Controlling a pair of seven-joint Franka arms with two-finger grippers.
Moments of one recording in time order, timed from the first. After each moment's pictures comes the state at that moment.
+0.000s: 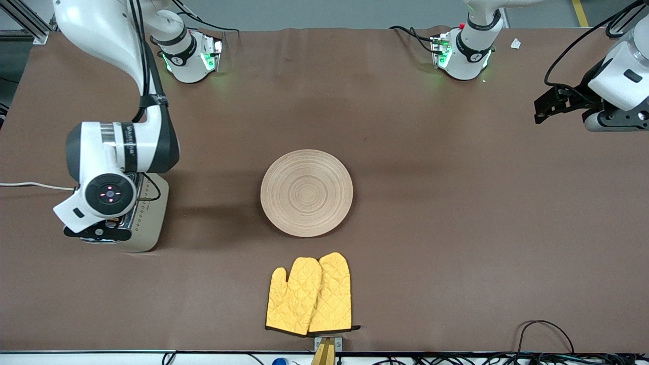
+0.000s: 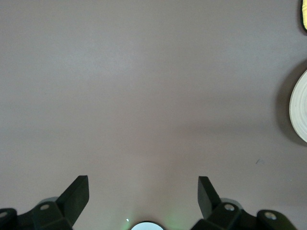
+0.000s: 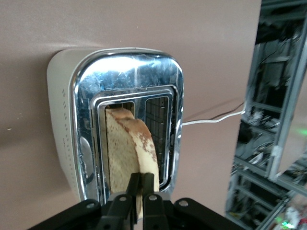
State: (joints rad) left arm 0.00 -0.04 -0.13 -1.58 0.02 1.48 -0.10; right arm 0.54 0.52 -0.48 -1.49 -0.33 1.62 0.25
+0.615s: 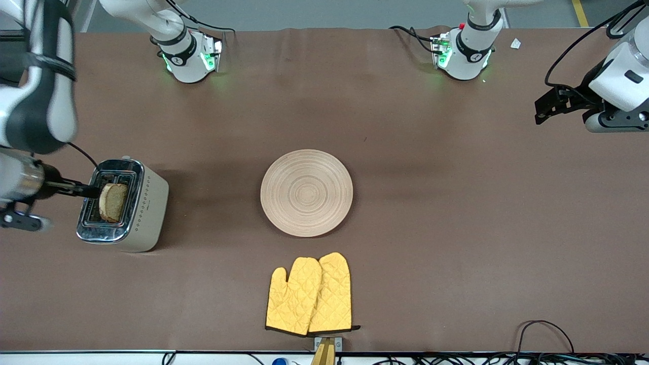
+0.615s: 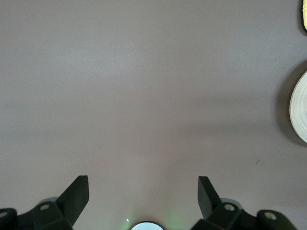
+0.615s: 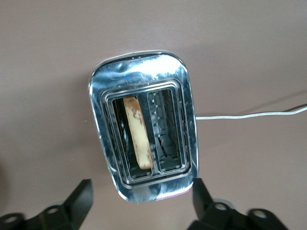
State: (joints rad) left arm 0.00 -0.04 -0.13 -1.58 0.02 1.48 -0.10; right arm 0.31 0.32 -0.49 -1.46 0.07 1.59 0.05
